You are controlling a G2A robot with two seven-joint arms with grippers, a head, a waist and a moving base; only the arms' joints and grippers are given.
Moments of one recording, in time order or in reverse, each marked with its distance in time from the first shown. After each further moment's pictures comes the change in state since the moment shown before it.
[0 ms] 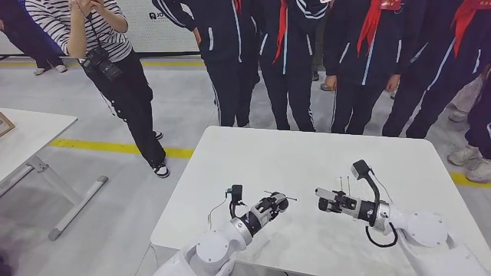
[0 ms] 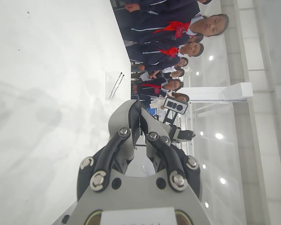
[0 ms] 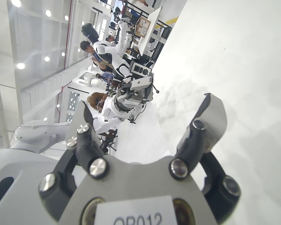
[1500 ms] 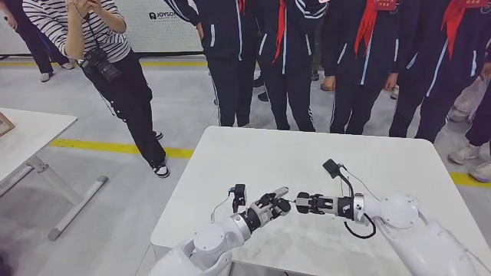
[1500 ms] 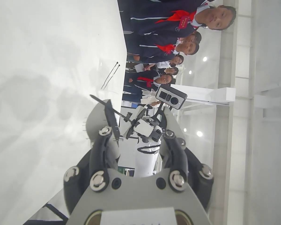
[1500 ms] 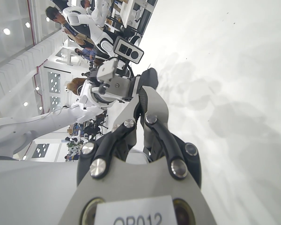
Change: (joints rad) left arm -0.035 0.009 -0.013 0.031 -0.175 0.029 -0.116; right arm 0.175 -0.053 -0.202 0.100 -0.079 0.061 0.061
